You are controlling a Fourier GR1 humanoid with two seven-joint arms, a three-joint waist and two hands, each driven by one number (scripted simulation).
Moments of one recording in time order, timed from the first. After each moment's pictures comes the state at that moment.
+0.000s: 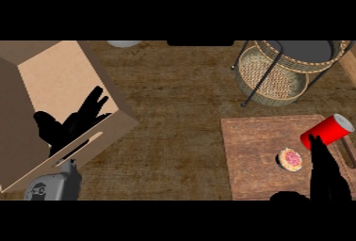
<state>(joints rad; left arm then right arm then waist) -0.15 0.02 0.14 -1.53 -0.01 -0.16 0.25 0.28 -0.20 0.13 -1.80 0.96 -0.26 0.49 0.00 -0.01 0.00</state>
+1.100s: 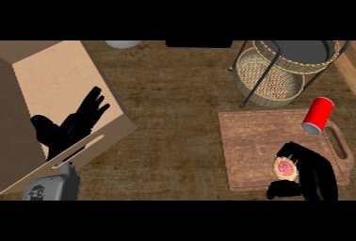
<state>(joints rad) -0.13 0.02 0.13 -1.55 -0.02 -0.15 0.24 0.17 -0.21 0.10 -1.61 0.93 -0.29 0.25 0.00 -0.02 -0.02</state>
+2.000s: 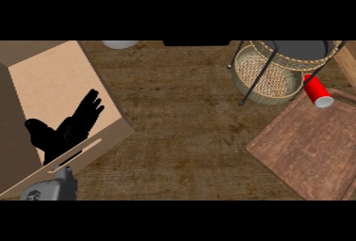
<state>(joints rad) -0.11 0.01 0.16 -1.58 -0.01 -0.17 0.25 0.13 -0.60 -0.32 -1.63 0.44 0.24 0.09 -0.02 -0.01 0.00</state>
